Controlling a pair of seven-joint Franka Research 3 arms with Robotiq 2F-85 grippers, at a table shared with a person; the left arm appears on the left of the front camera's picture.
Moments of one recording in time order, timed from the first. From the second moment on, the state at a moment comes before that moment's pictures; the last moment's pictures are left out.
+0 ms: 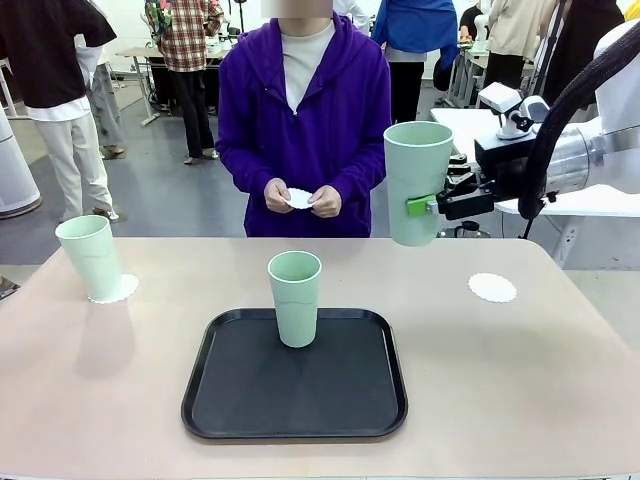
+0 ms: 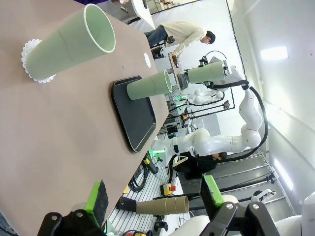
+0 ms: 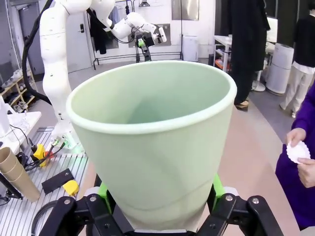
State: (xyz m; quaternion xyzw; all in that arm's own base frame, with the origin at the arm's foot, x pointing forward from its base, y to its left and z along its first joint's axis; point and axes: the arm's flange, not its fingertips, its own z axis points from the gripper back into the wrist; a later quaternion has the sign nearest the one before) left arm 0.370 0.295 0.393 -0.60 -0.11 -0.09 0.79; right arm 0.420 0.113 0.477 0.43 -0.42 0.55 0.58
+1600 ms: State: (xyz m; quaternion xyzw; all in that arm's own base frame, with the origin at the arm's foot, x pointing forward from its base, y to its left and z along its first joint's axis) left arm 0.370 0.295 0.393 -0.60 -0.11 -0.09 0.79; right arm 0.510 -0.123 0.408 0.40 -0.48 0.40 0.67
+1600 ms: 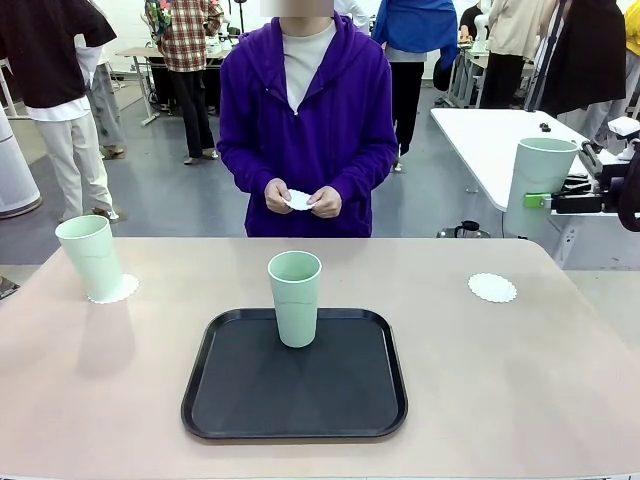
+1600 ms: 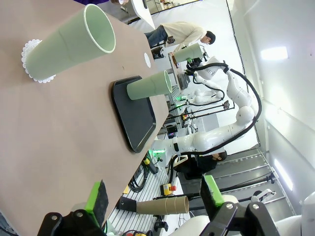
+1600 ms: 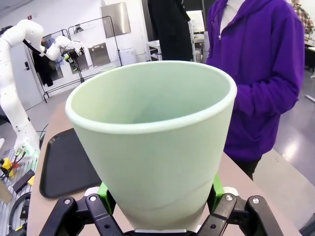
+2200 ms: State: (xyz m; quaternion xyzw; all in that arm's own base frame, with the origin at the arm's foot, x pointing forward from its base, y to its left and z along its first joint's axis) left arm 0.370 0.295 0.393 -0.60 -0.11 -0.09 0.79; right arm 0.521 -0.126 0.373 0.42 -0.46 0.43 0.66
